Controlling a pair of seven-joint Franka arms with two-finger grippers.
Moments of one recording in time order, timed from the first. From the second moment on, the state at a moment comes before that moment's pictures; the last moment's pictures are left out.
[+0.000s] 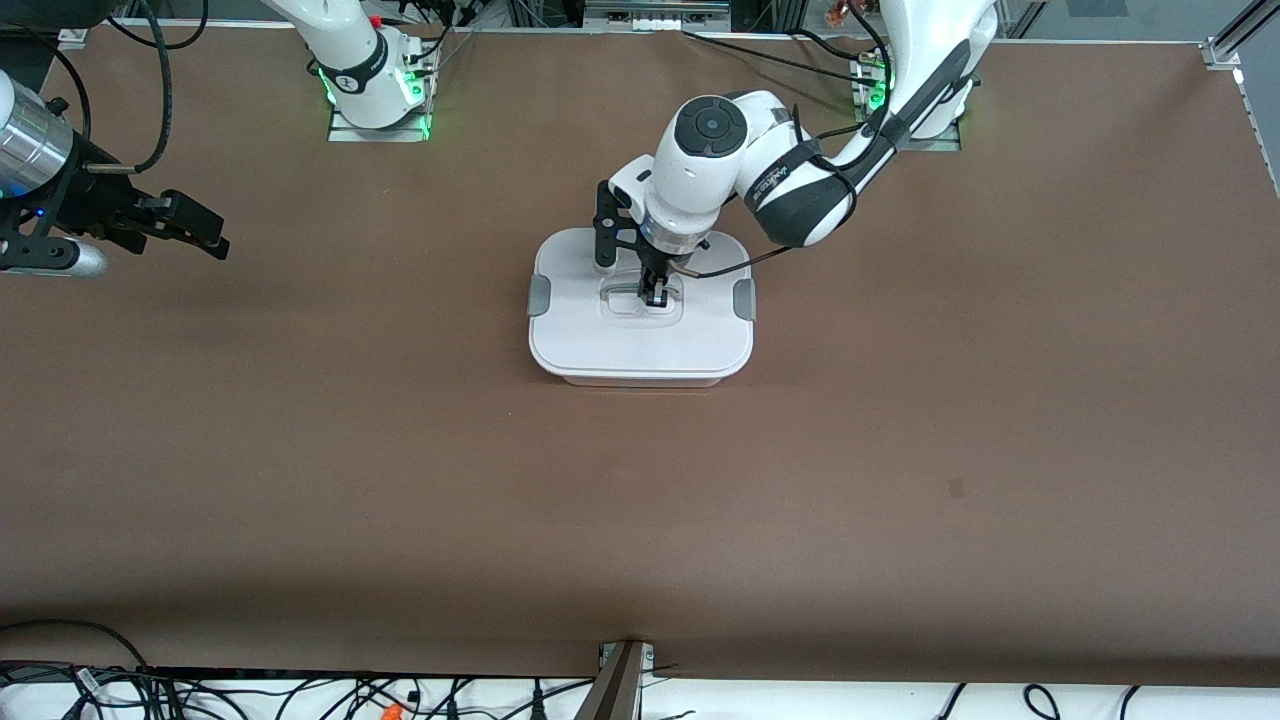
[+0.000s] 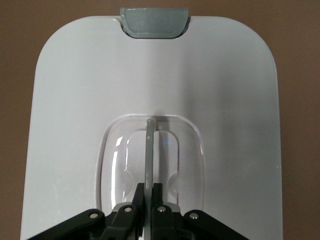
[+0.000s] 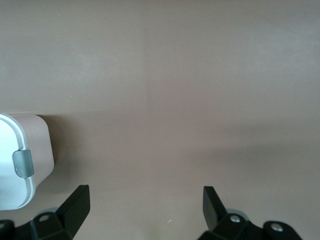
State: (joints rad) left arm -0.21 0.52 -0.65 -1.75 0.27 2.33 0.60; right arm 0.18 0.01 -0.11 -1.62 0.03 1.61 0.14
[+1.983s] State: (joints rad) left arm 0.26 0.31 -0.60 -1.28 0.21 1.42 0.10; right arm 0.18 0.01 -0.10 -1.61 0.03 1.61 0.14
